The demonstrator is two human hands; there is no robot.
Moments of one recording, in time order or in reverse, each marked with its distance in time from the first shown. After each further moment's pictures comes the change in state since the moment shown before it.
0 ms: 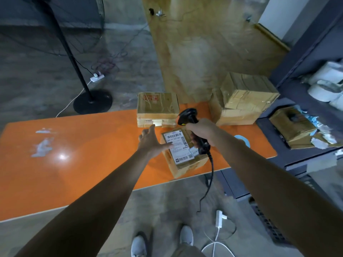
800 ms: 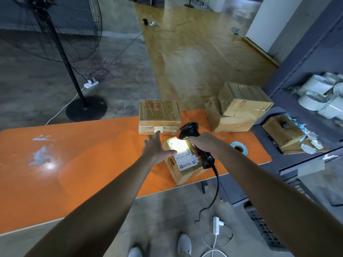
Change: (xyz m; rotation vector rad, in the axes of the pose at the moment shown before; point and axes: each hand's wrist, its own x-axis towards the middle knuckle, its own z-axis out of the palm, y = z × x) left_hand 0.035 -0.023 0.005 0.111 -0.064 0.083; right_hand -0.028 -0.004 0.018 -0.021 -0.026 0.095
